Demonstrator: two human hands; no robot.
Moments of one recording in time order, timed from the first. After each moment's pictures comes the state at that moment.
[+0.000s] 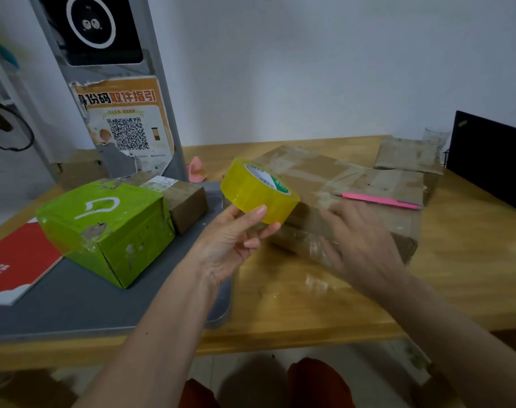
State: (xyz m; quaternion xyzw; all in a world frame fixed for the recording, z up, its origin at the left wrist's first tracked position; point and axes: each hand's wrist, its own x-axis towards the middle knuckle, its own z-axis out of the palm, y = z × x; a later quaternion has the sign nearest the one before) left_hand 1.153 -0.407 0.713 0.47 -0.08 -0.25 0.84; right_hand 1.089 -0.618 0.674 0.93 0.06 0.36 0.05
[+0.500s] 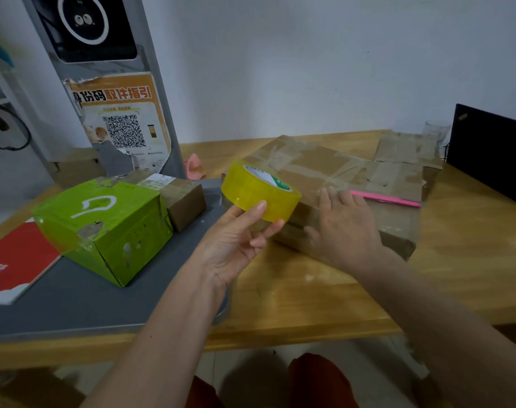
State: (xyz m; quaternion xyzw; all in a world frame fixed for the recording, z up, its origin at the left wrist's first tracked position) left_hand 1.143 -0.414 0.713 0.45 -0.06 -0.27 0.85; right_hand 1.117 -0.602 0.689 0.97 -0.08 0.16 0.14
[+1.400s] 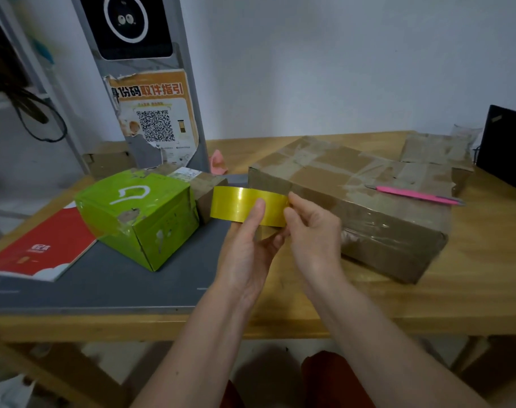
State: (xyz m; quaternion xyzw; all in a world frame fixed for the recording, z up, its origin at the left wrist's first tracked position) left_hand 1.120 -0.397 0.693 0.44 -0.06 -0.11 0.89; right_hand 1.103 -0.486 0.701 0.66 -0.12 0.24 -0.70
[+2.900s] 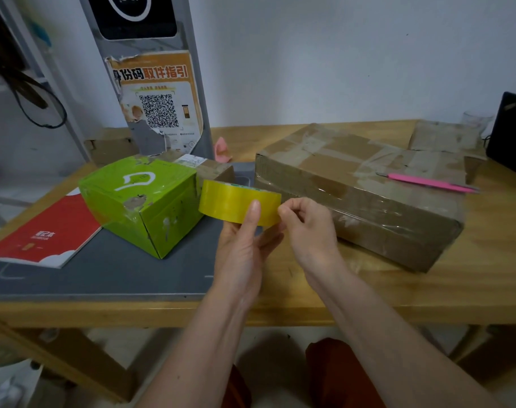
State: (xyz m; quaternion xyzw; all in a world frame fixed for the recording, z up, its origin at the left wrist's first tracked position) left_hand 1.119 -0.377 0.668 0.46 -0.06 -0.07 0.88; right_hand 1.111 -0.476 0.686 0.74 -0.10 0.20 -0.63
